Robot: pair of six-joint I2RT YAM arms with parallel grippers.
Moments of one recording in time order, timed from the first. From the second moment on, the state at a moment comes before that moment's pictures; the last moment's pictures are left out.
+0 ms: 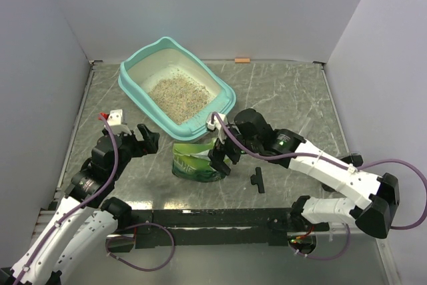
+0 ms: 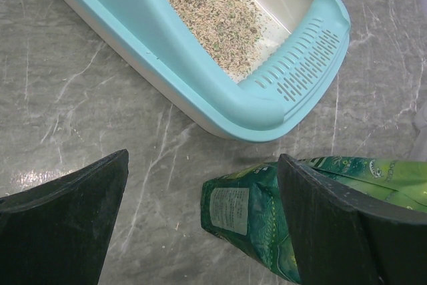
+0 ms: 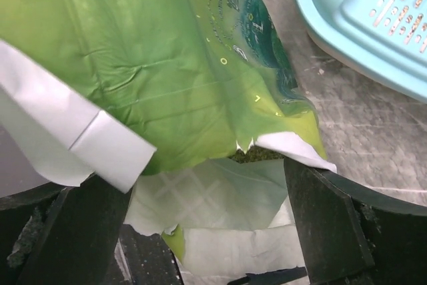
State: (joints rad) left arm -0.50 0.51 0.66 -0.47 -0.26 -0.47; right arm 0.90 1.17 1.04 -0.53 -0.33 -0.11
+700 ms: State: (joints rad) left arm -0.50 0.52 0.66 -0.47 -0.26 -0.47; right arm 0.74 1.17 1.43 -0.63 0.01 0.02
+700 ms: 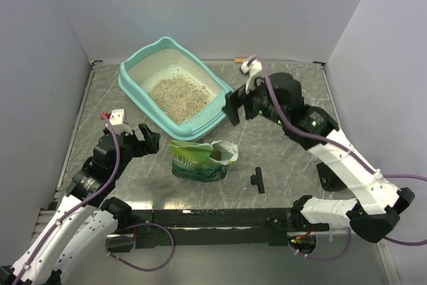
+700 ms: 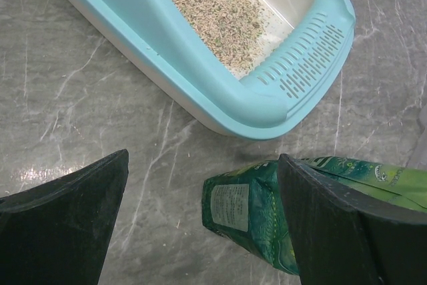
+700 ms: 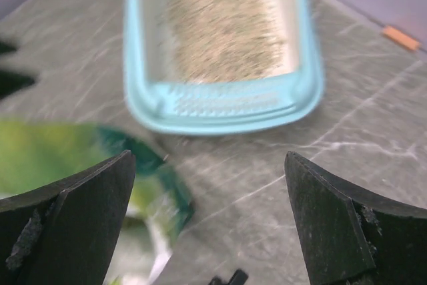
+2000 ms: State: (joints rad) left arm -0.50 0.55 0.66 -0.48 -0.26 -0.47; right arm 0.46 2.26 2.05 -0.52 -0.01 0.05
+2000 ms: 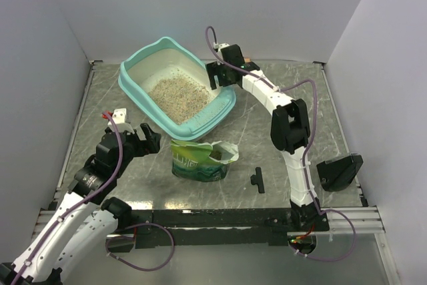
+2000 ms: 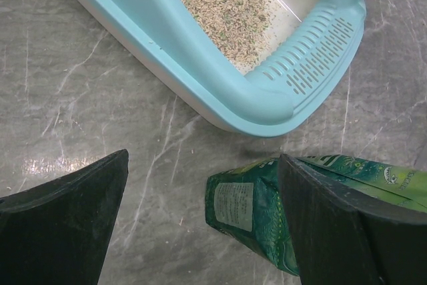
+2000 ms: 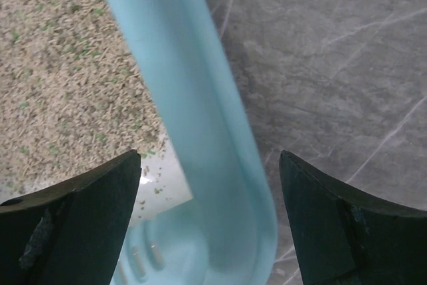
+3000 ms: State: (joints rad) left arm -0.50 0.55 0.66 -0.48 -0.25 -0.47; right arm 0.41 2.06 1.73 -0.47 0.10 0.14
